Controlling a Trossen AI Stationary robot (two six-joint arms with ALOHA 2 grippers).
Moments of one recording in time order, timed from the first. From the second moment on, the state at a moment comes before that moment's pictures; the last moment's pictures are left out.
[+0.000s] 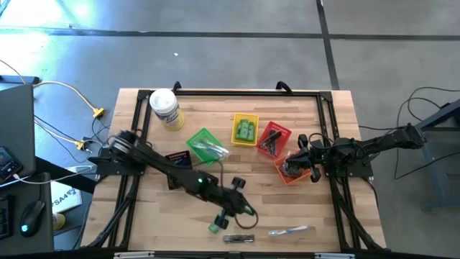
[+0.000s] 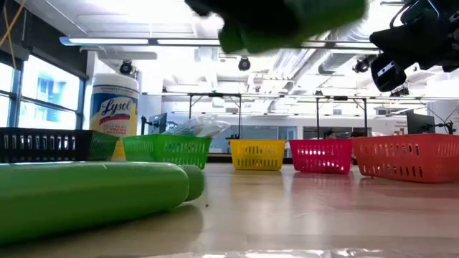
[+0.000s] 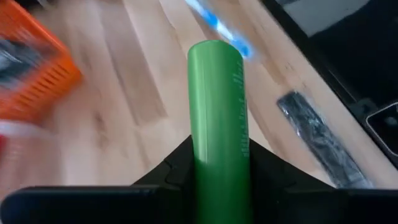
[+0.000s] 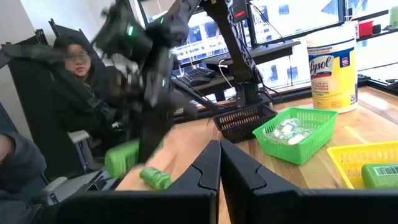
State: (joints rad) left arm -0.43 1.92 1.46 -0.25 -0.09 0.06; right arm 0.20 0.34 0.01 0.39 0.05 0.26
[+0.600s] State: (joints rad) left arm -0.27 1.28 0.94 -0.08 -0.13 0.04; right arm 0.20 0.34 0.01 0.39 0.02 0.26
